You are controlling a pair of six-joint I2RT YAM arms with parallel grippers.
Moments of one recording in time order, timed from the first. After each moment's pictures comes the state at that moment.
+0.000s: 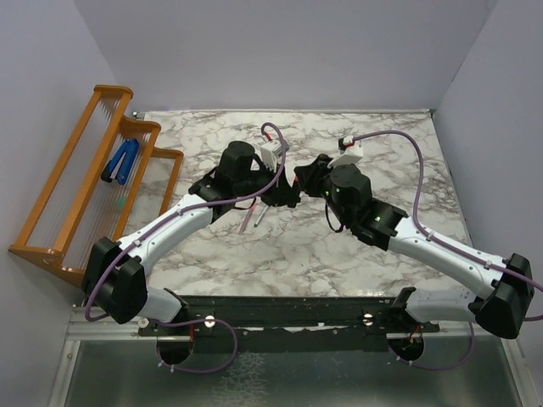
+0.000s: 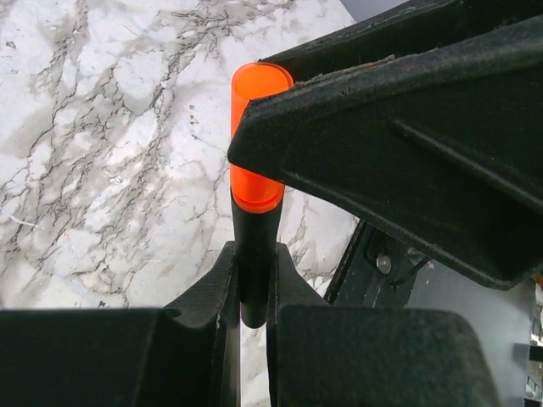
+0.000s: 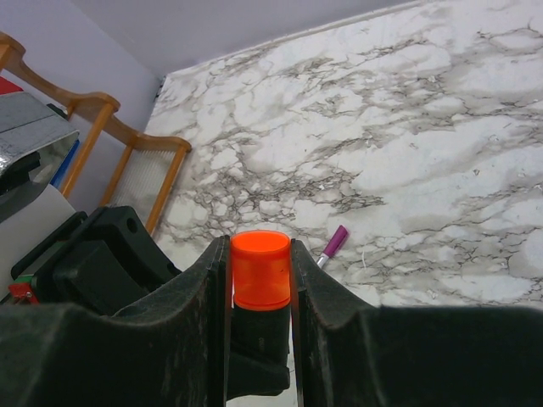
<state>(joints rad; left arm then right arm) -0.62 1.40 1.09 -0.10 0.58 -0.37 0.89 1.21 1.00 -0.02 0.50 0.62</state>
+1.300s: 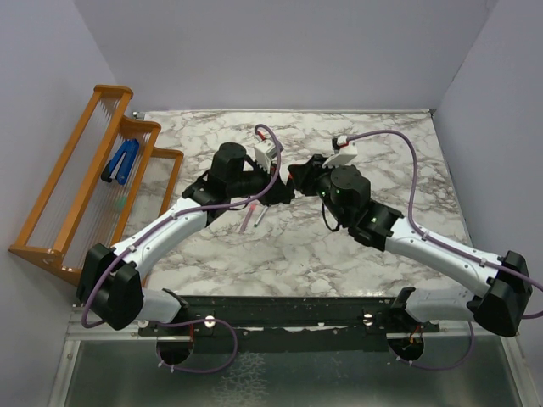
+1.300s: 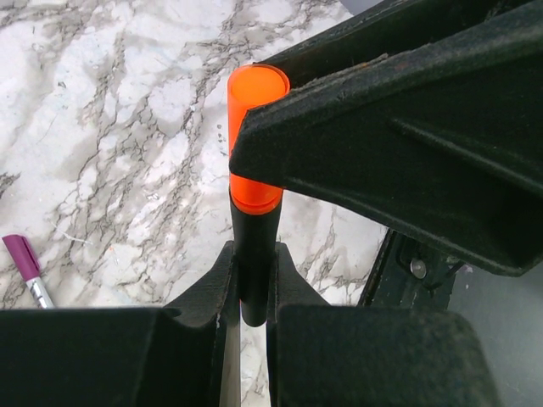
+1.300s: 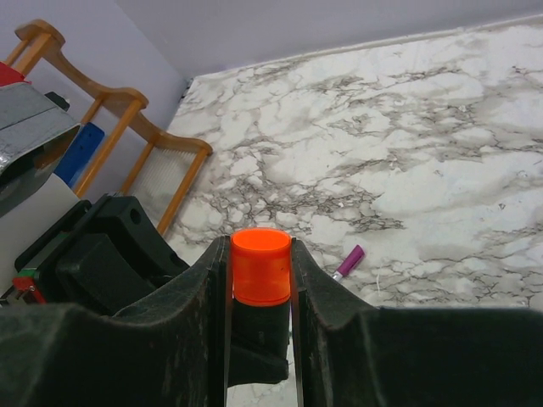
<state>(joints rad) -0.59 1.35 1.04 -0.05 0.57 -0.28 0.90 1.24 0.98 0.10 0.44 0.53</state>
